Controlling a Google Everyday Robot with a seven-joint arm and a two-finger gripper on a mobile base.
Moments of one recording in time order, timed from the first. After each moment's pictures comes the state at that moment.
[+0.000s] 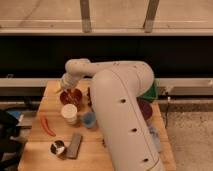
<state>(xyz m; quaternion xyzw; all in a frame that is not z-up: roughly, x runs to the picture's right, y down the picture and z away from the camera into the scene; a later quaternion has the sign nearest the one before) -0.244 0.003 0.902 -0.37 -0.06 0.60 0.71</state>
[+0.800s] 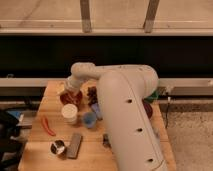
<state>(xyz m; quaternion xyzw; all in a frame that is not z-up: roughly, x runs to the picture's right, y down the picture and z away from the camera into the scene) -0.229 0.020 0.910 -0.38 -0.06 0.62 0.69</state>
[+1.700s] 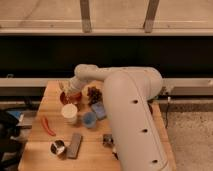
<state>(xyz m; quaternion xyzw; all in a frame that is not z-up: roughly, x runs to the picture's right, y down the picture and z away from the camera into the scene) -0.221 0.024 0.911 -0.39 -0.07 0.63 0.67</state>
